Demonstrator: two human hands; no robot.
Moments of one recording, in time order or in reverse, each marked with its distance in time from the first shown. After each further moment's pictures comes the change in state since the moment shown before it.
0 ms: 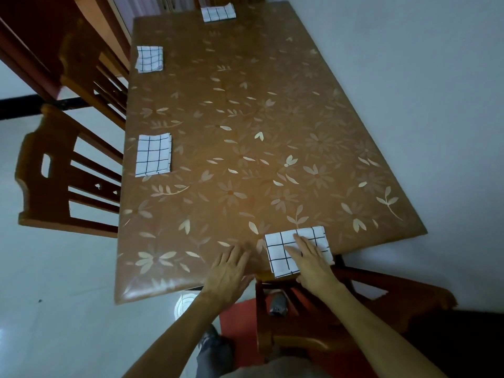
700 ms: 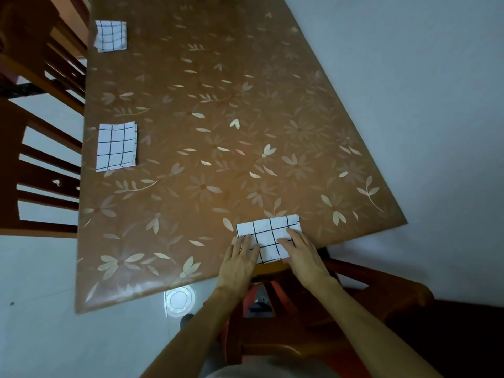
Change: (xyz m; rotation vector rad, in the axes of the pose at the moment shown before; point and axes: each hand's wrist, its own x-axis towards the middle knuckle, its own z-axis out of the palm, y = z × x) left_hand 0.060 0.076 0.026 0.071 -0.087 -0.012; right_hand 0.015 0.052 0.025 0.129 0.138 0.010
